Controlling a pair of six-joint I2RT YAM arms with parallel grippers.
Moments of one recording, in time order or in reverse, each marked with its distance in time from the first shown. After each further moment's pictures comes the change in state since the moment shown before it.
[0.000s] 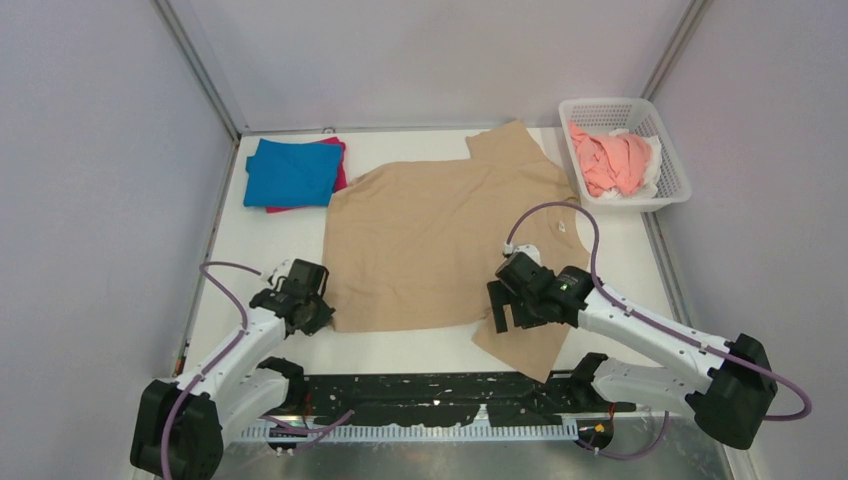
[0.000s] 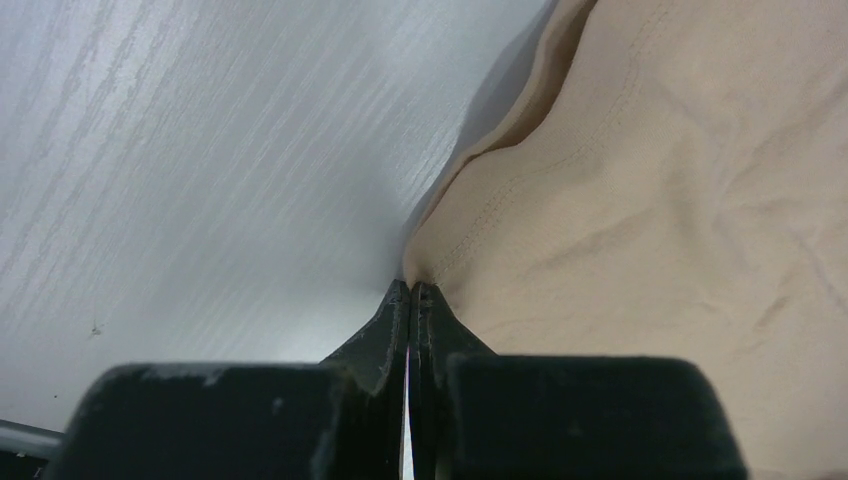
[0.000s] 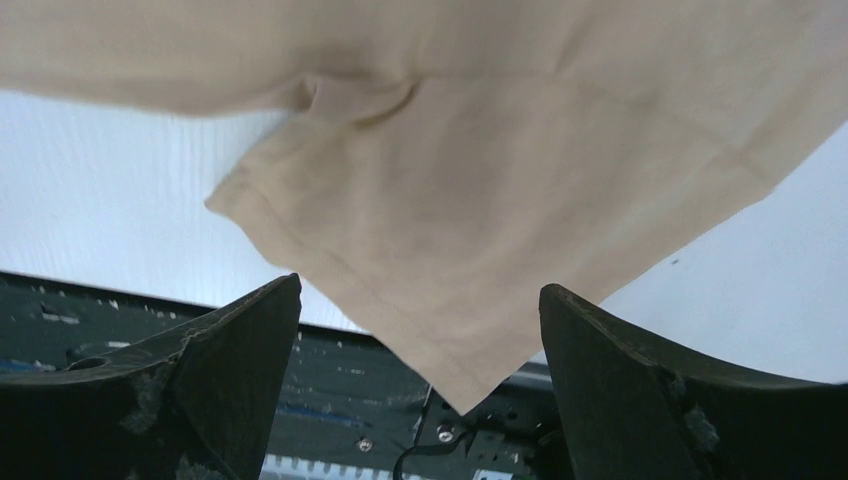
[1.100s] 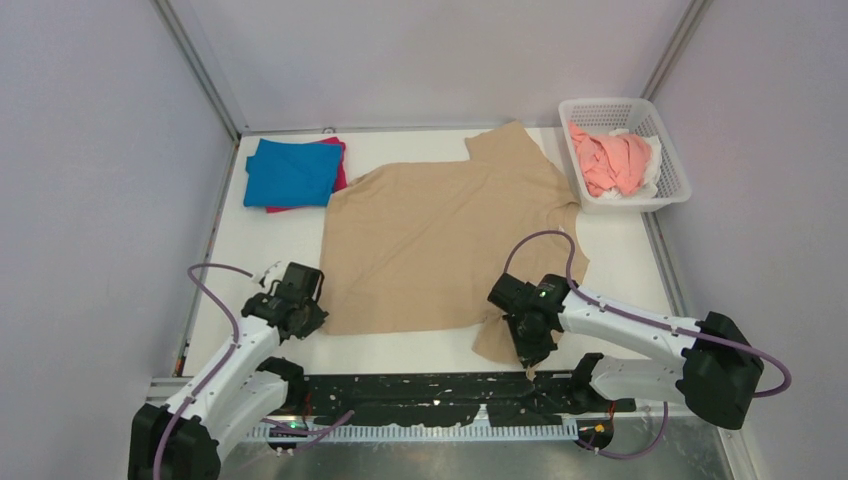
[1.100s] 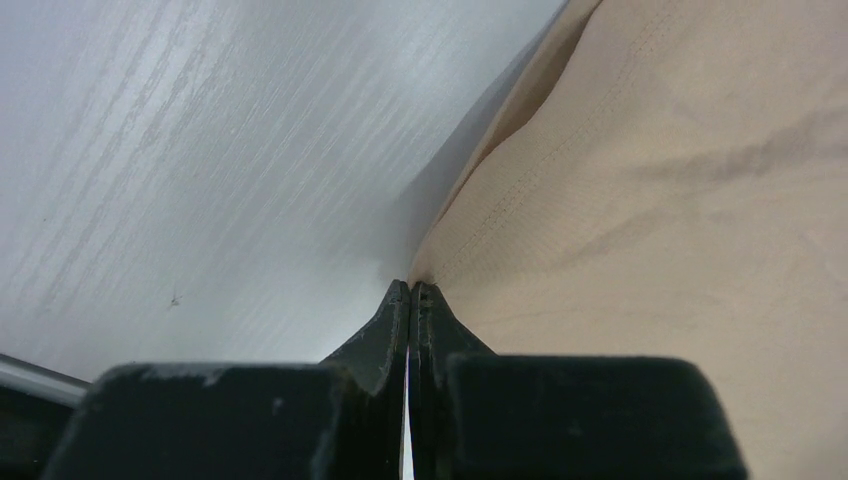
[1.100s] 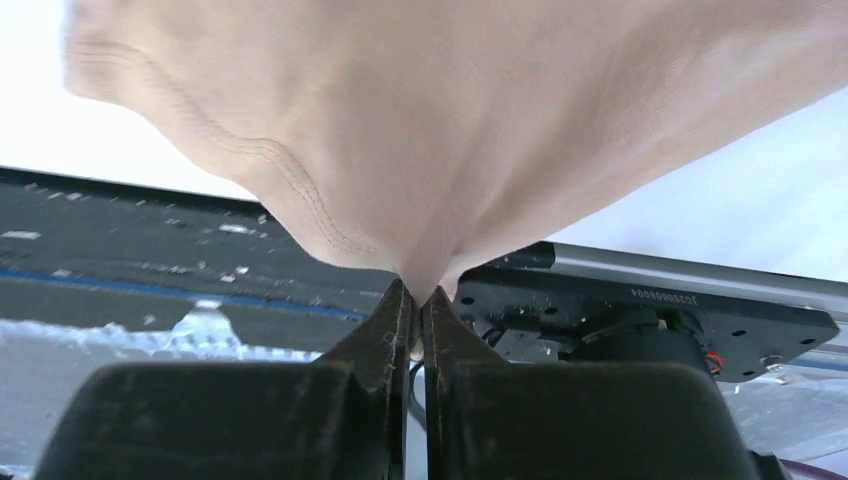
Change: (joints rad) left arm 0.000 -0.083 0.017 -0.109 -0.068 0.017; right arm 0.087 0.119 -0.116 -0.109 -0.235 0.149
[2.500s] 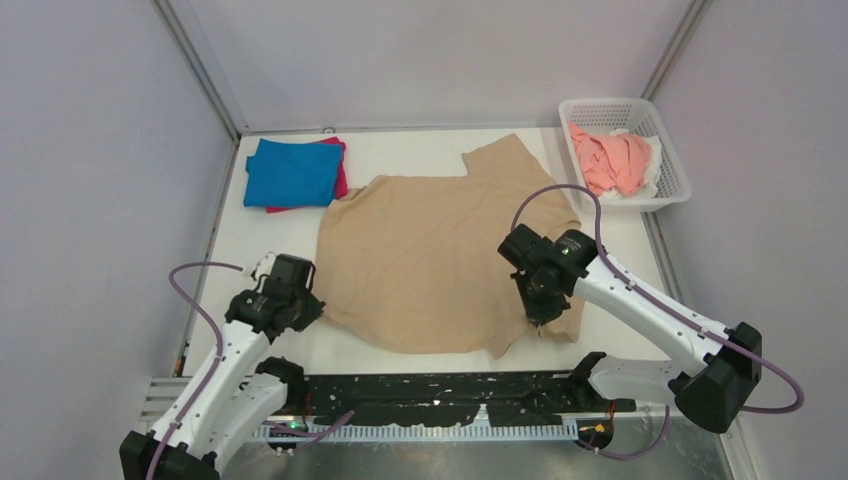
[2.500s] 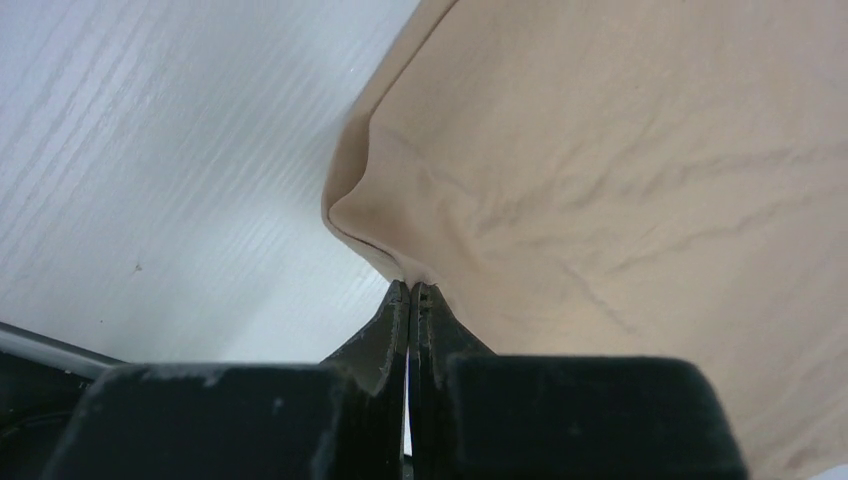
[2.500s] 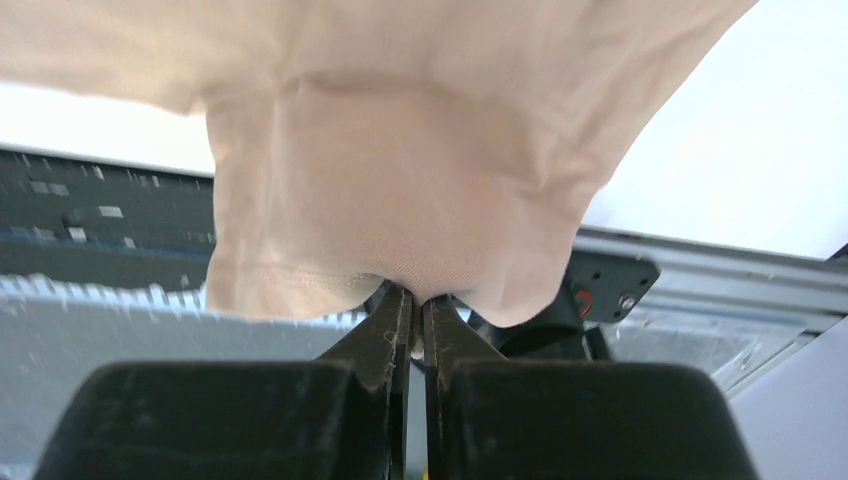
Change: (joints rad) left arm 0.002 -0.073 0.160 -0.139 0.040 -0.043; right arm -0.172 0.022 0.442 -0.300 0.148 -0.212
